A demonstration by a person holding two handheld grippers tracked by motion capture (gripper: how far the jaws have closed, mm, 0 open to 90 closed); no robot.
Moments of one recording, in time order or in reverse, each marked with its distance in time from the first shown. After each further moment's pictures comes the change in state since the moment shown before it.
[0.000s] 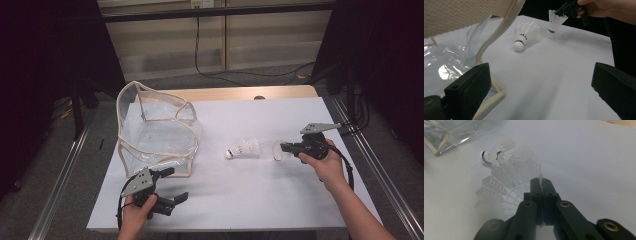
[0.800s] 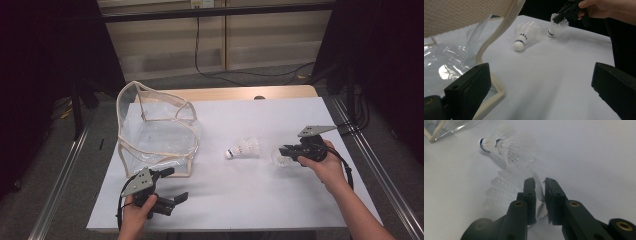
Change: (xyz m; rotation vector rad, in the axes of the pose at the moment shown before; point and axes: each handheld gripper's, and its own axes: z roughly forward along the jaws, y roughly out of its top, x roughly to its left) left arm 0.000 0.000 0.000 0.001 -0.001 0.000; right arm 0.001 -0.005 0.004 0.055 -0.002 -0.040
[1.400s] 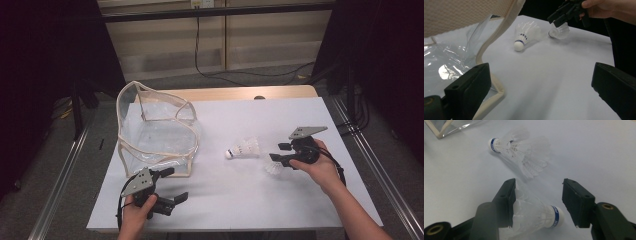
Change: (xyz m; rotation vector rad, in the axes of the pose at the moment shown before) left arm 0.000 0.000 0.000 0.000 0.001 0.000; right arm 0.018 0.009 0.009 0.014 0.016 -0.059
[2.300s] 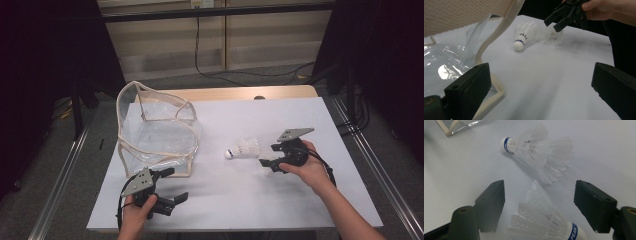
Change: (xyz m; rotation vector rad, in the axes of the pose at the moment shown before) left arm 0.000 0.000 0.000 -0.004 -0.004 -0.005; right arm 0.018 0.007 0.021 0.025 0.043 -0.018
